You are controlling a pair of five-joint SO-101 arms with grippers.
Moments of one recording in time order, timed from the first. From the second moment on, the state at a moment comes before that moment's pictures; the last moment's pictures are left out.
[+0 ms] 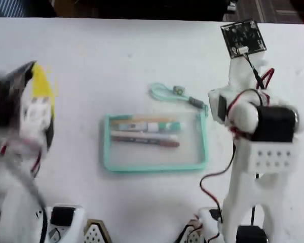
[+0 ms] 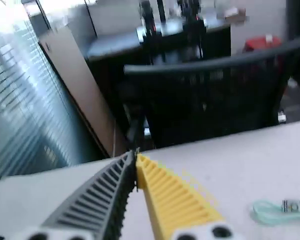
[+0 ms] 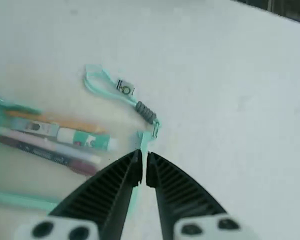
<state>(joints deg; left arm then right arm) -4.0 -58.5 2.7 73.3 -9.7 -3.7 -29.1 -13.0 96.8 17.4</state>
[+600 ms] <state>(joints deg) -3.9 -103.8 5.3 73.5 -9.7 -11.7 -80.4 -13.9 97.2 17.2</state>
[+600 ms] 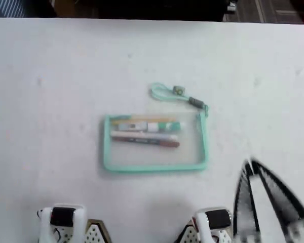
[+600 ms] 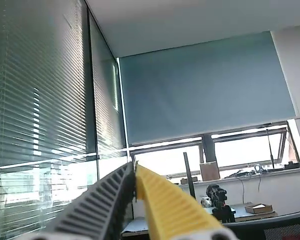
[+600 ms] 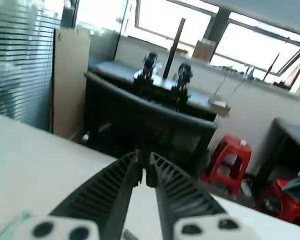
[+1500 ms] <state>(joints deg) -3.8 -105.2 26.5 74.9 -9.7 -8.1 -103.2 11.8 92.5 12.5</state>
